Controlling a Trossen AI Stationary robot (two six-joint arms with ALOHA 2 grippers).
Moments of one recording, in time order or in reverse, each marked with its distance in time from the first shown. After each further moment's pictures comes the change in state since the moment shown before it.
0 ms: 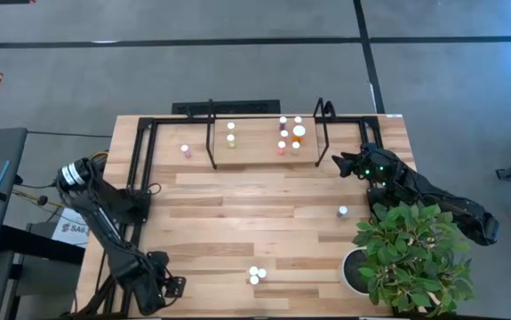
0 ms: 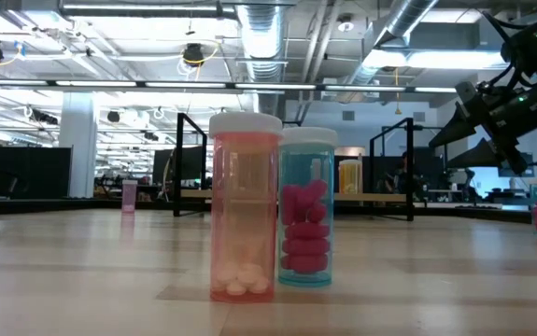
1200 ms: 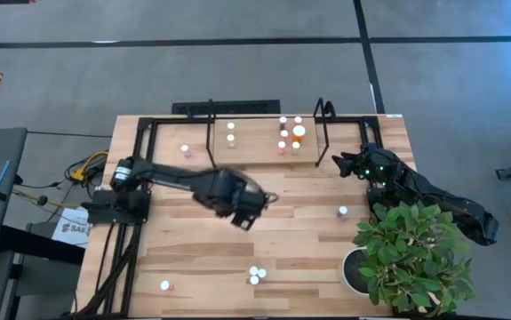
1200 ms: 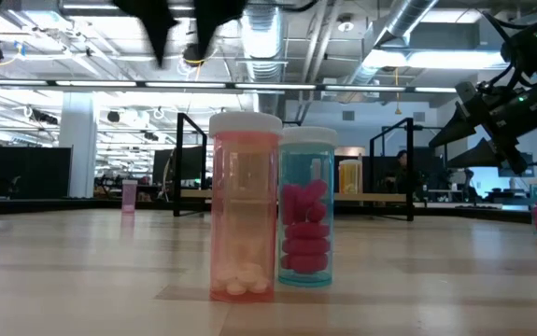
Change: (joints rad) left arm 0.832 0.349 0.975 -0.914 -0.072 1.212; right arm 0.000 0.000 0.000 0.000 0.000 0.000
